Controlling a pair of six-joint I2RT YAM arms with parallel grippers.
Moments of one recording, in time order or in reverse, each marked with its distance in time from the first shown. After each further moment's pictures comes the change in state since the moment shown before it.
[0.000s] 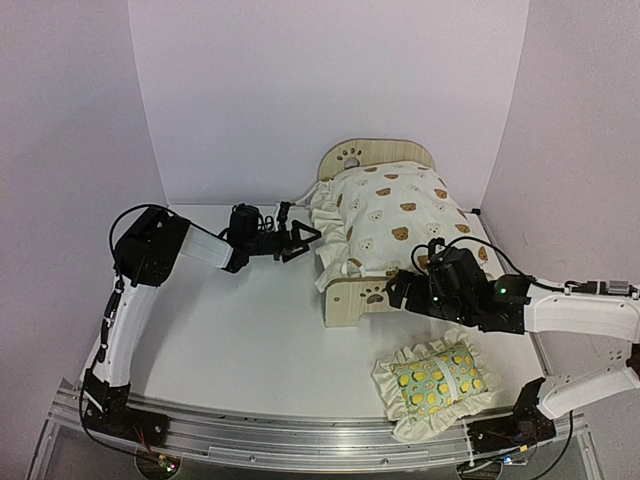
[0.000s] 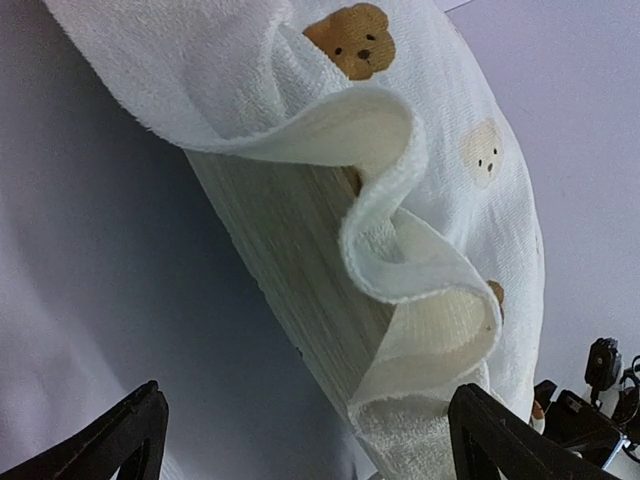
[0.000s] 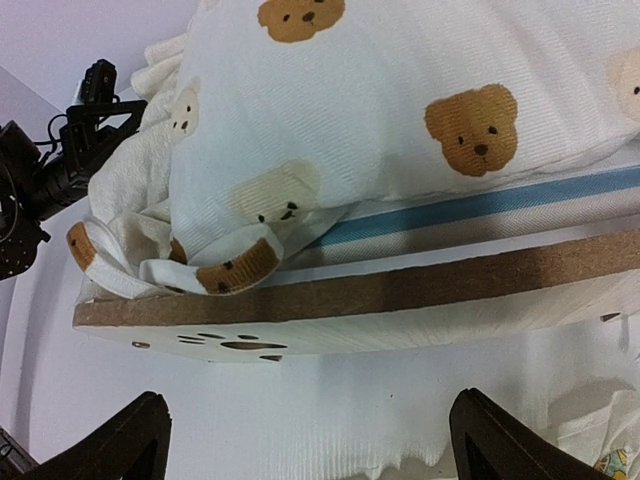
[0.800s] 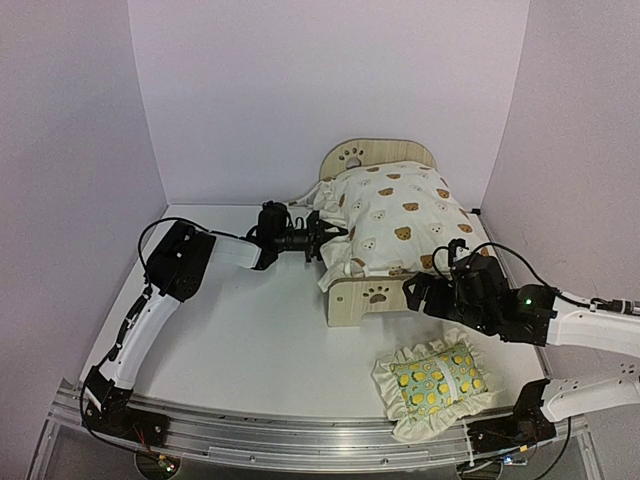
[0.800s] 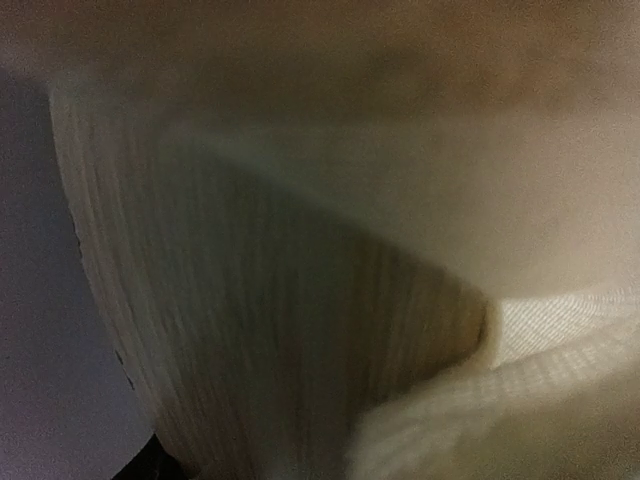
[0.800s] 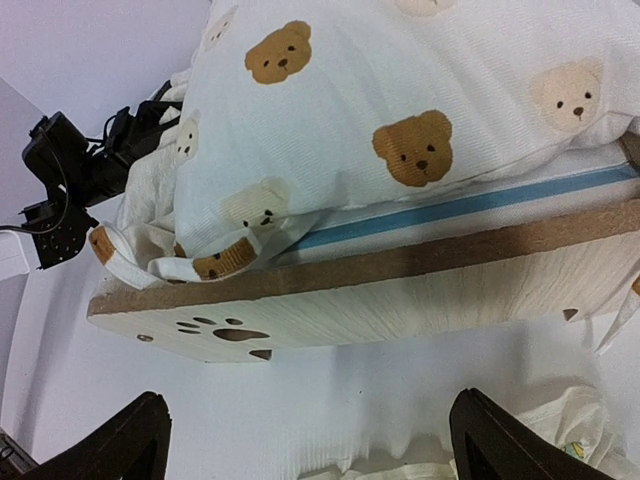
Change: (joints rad) left arm -0.085 0.237 0.400 -0.046 0.135 -0.570; right arm 0.000 -0.178 -0.082 -0.035 0.045 -0.023
